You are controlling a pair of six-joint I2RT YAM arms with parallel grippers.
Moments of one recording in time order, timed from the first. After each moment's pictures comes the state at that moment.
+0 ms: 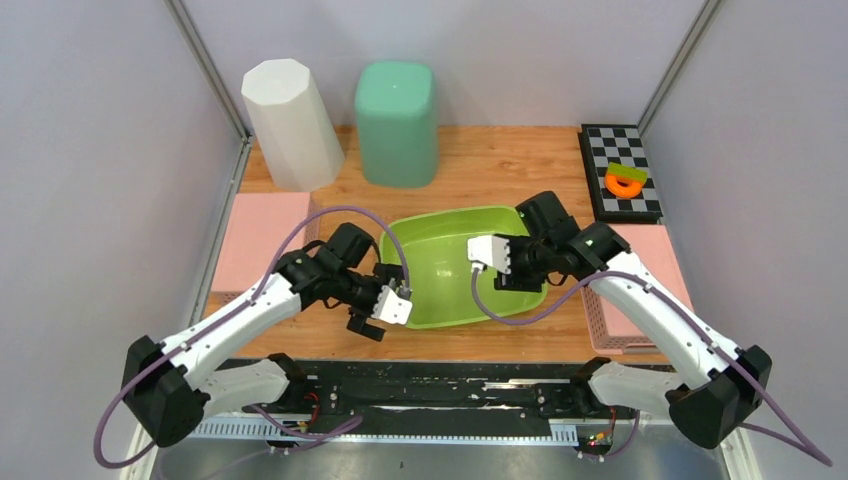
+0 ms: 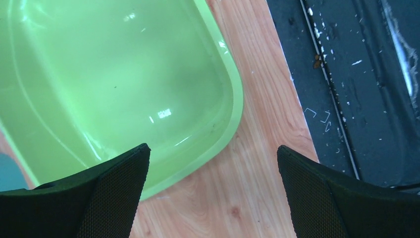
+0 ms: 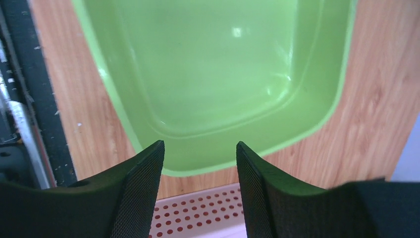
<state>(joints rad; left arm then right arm) -0.65 1.05 0.84 -0.81 0.63 1.17 0.65 1.15 1.14 -1.03 -0.24 -1.01</state>
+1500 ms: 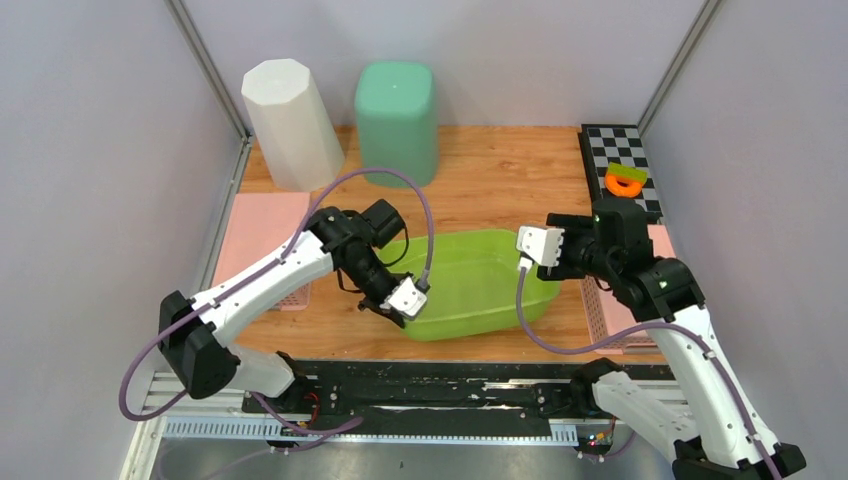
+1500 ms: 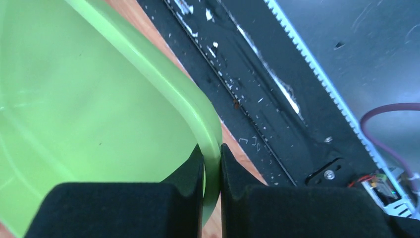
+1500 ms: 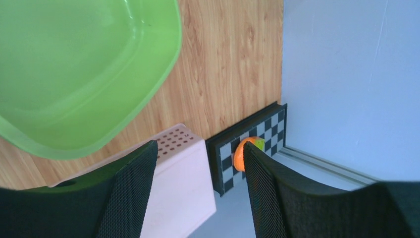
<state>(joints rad) -0.79 1.37 1.22 -1.24 0.80 1.32 0.38 0.82 1.10 -0.91 -0.17 -1.16</state>
